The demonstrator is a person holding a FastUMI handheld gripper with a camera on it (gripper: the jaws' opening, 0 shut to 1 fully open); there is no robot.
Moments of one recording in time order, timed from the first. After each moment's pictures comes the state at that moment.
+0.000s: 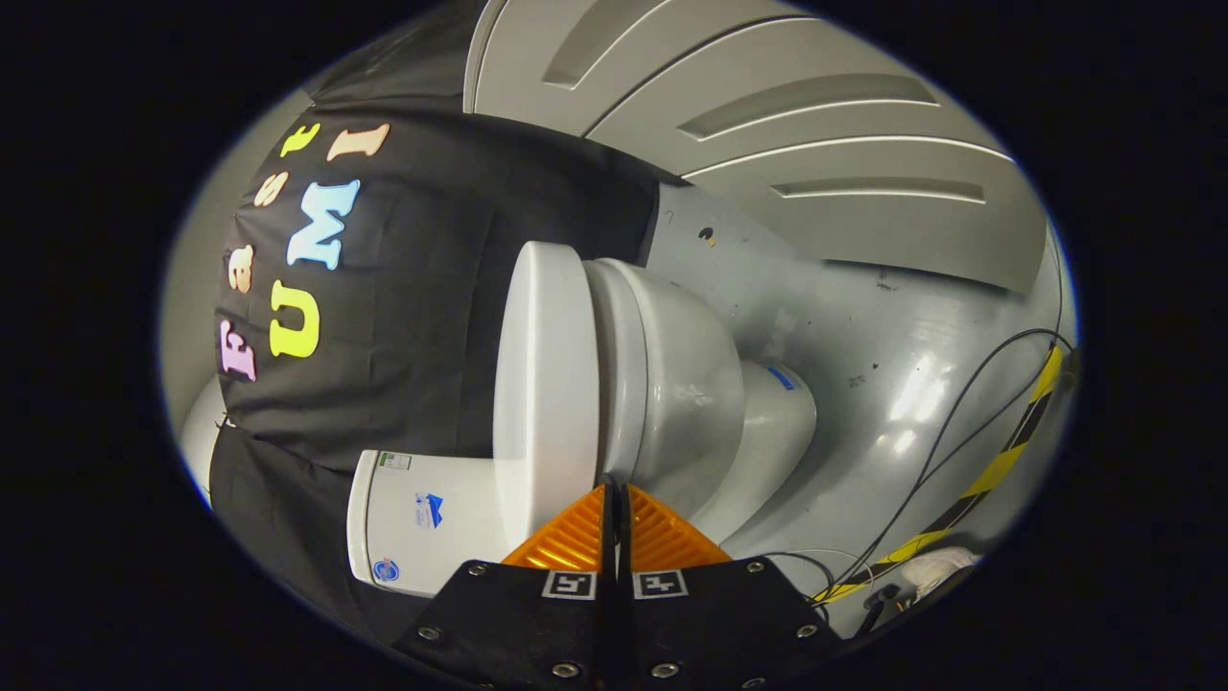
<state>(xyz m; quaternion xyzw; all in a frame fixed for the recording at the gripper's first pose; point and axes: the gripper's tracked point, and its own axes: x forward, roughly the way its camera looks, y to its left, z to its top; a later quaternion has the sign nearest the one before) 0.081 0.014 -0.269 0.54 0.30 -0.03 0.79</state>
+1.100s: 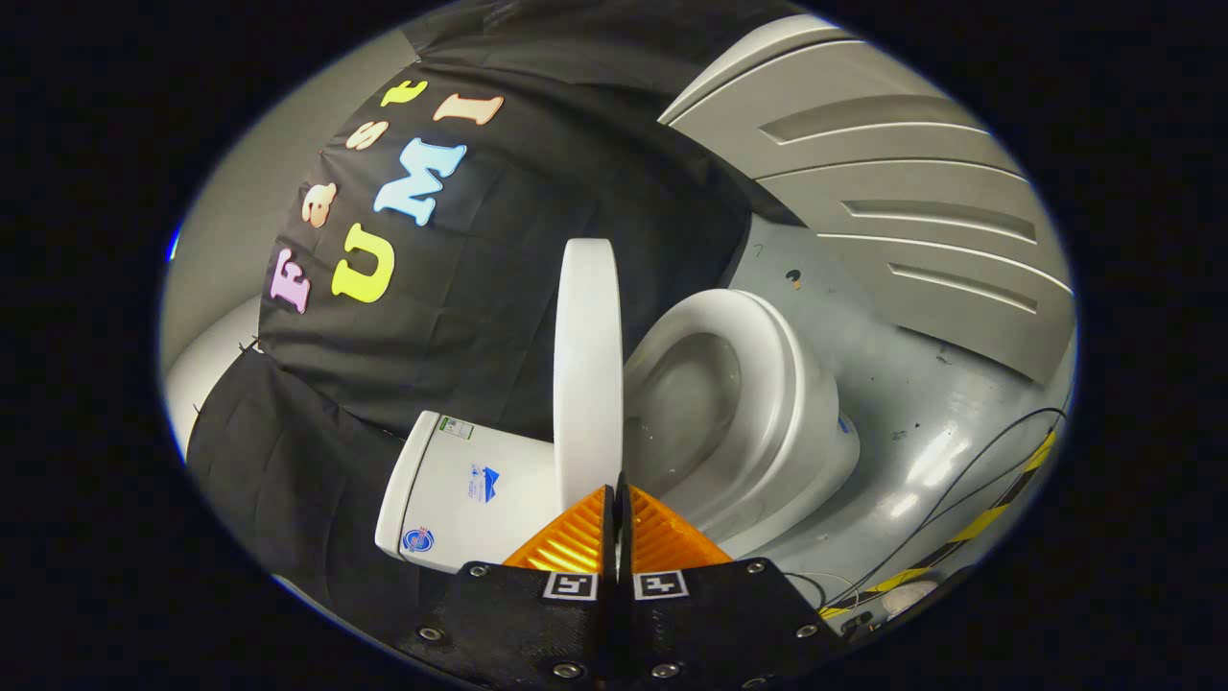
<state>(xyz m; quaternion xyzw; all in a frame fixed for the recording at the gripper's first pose) 0.086 0.051 -0.167 0.45 0.26 0.04 0.85</state>
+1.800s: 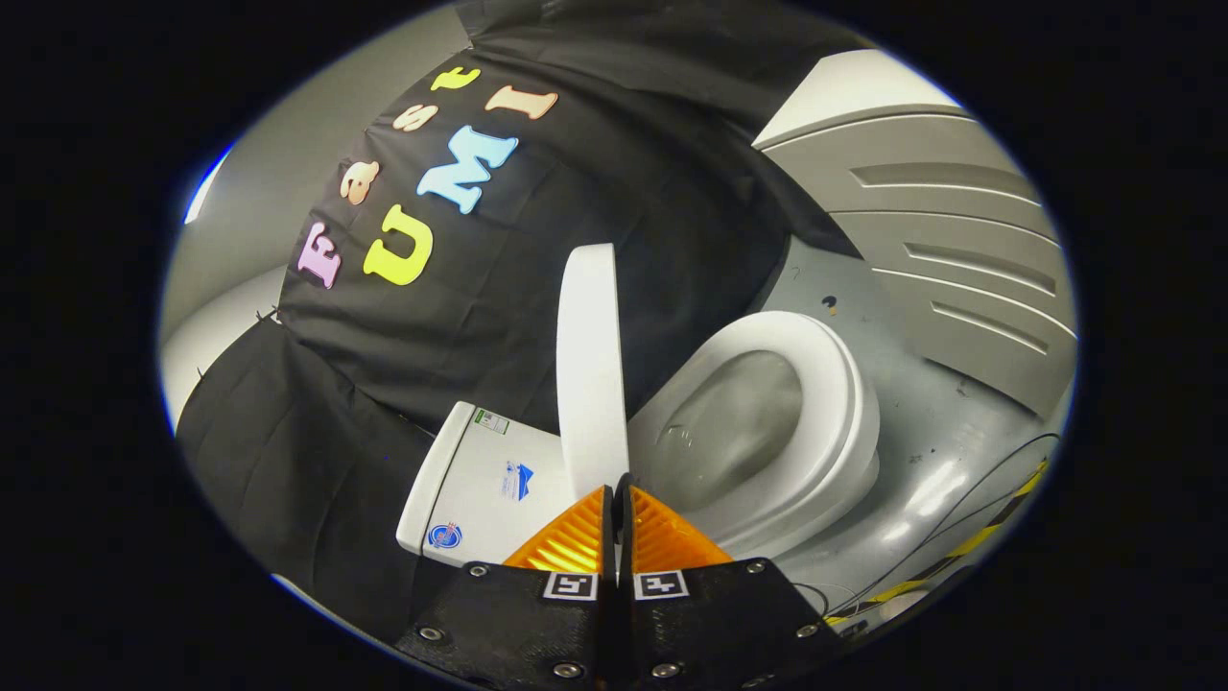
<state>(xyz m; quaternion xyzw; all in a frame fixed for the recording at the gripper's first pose) 0.089 0.087 -0.115 0.41 0.24 0.07 0.88</state>
